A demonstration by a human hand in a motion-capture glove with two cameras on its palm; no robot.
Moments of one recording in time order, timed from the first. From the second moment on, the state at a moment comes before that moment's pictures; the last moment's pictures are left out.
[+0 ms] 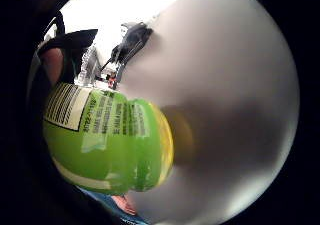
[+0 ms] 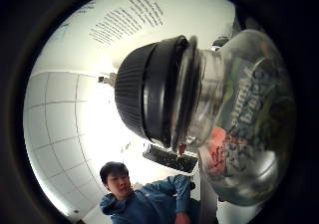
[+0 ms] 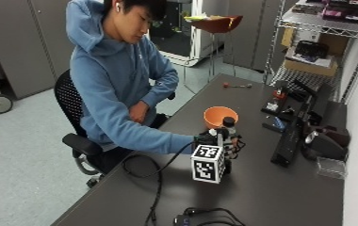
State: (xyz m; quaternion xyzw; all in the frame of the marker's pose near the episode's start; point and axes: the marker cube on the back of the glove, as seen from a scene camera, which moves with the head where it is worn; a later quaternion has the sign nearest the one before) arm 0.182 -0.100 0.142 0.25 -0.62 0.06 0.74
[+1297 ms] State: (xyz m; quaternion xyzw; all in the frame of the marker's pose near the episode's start) arm 0.051 -0.125 0.015 -0.07 0.06 -0.02 1.00
